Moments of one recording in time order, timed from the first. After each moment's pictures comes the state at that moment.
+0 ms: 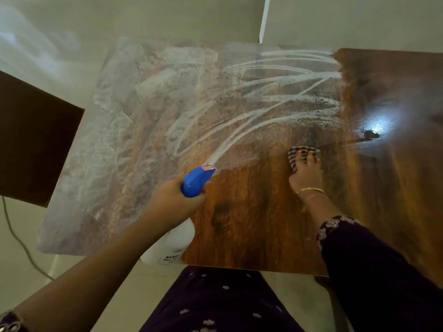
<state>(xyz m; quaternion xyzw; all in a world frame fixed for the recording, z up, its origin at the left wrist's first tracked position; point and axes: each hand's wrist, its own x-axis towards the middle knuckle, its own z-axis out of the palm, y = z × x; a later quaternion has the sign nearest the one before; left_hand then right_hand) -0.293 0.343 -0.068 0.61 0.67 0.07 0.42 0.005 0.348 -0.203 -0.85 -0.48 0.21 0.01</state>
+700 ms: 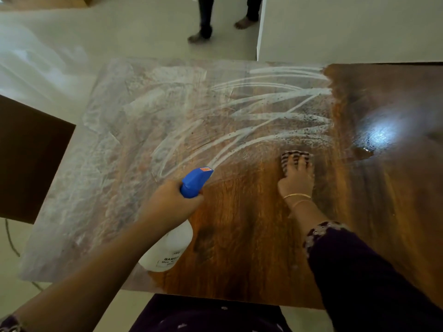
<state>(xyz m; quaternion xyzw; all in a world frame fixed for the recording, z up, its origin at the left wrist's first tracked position) -0.241 0.382 -0.062 0.63 0.68 0.05 0.38 0.030 0.387 -0.209 -0.85 -0.49 0.20 0.03</state>
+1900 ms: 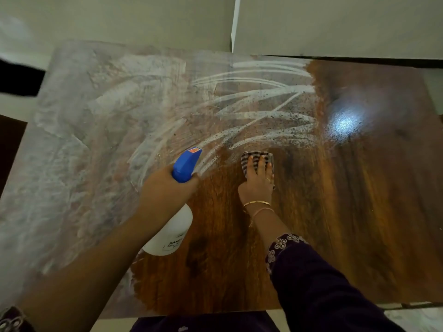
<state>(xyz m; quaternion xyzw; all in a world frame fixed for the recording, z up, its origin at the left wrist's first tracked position) -0.229 0.434 -0.080 0.62 0.67 0.13 0.38 -0.045 0.407 -0.199 -0.85 -0.48 0.22 0.02</state>
